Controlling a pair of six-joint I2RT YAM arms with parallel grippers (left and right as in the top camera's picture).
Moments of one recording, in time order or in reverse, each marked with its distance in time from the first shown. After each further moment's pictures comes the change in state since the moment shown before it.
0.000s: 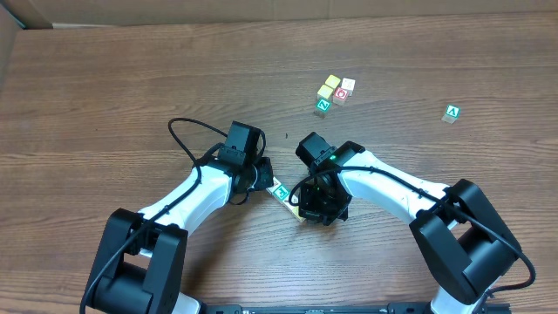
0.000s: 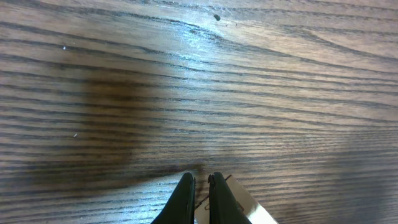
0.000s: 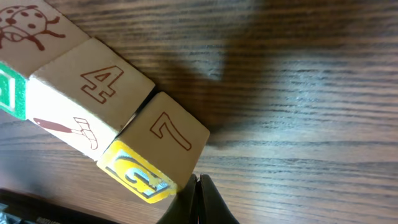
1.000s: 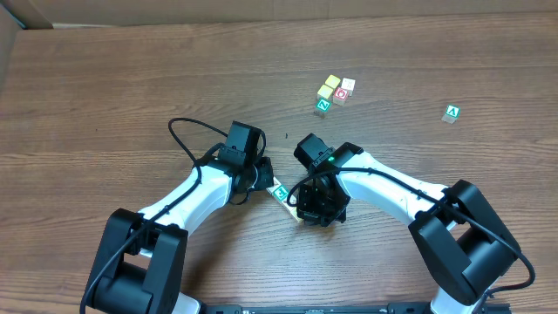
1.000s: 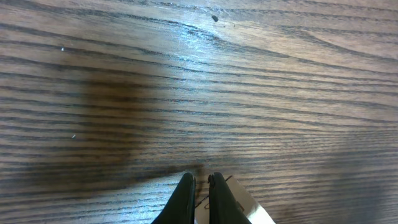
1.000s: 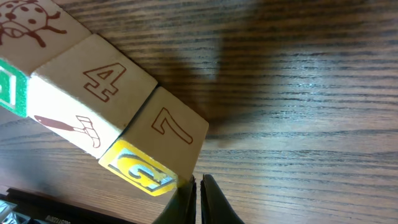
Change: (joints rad) left arm -0.001 0.000 0.000 0.004 0.000 0.000; right arm 0.011 0.000 0.000 0.002 -0.019 0.044
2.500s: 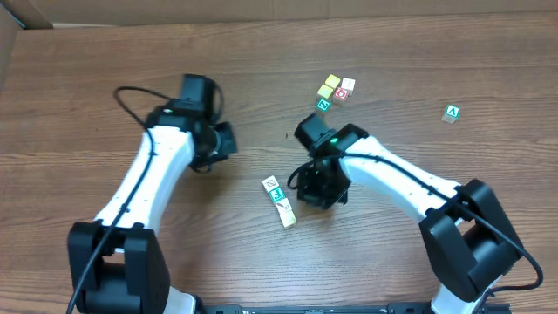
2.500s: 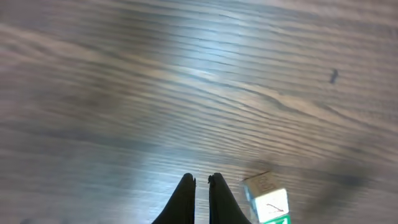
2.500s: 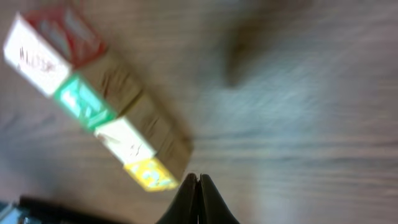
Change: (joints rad) left arm 0.235 0.005 0.393 -0.525 -0.027 0.063; right arm -0.049 0.000 0.141 -0.102 0.080 -0.054
